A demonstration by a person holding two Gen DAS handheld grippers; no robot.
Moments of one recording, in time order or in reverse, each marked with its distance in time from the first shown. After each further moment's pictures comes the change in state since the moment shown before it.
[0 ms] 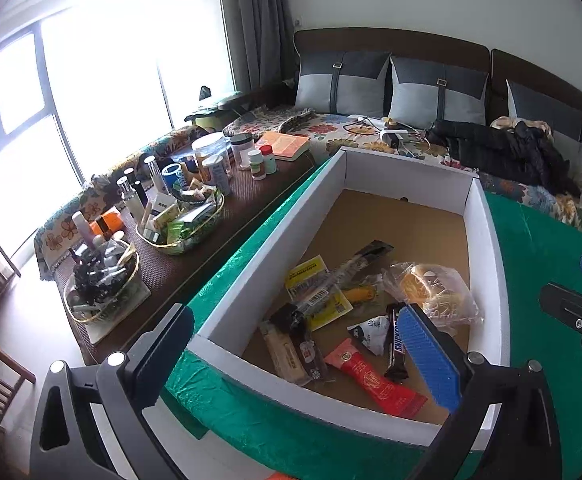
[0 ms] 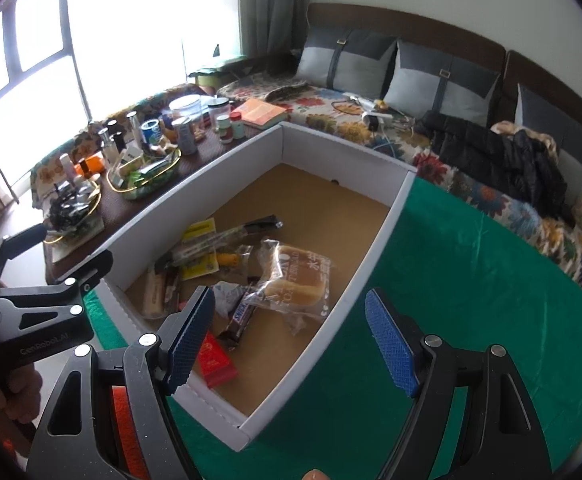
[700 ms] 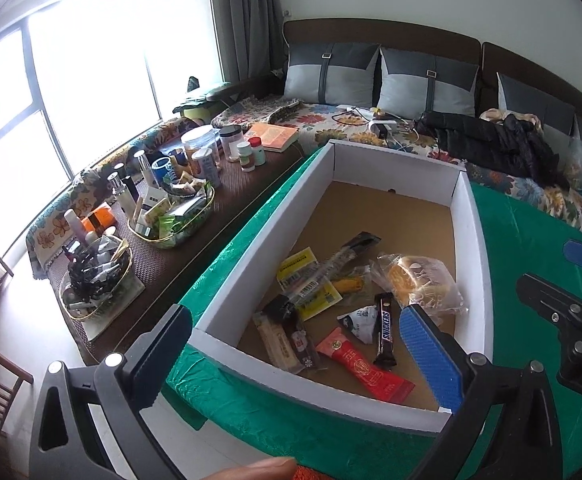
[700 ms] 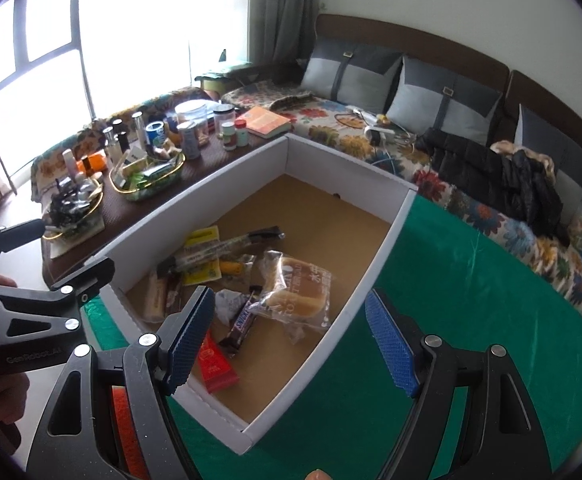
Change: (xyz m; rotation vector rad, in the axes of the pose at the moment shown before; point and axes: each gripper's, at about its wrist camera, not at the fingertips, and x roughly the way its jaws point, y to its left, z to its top) left arm -0.011 0.002 0.009 0.002 0.054 -0.052; right arm -0.007 0.011 0.007 -0.038 -0.026 -0.013
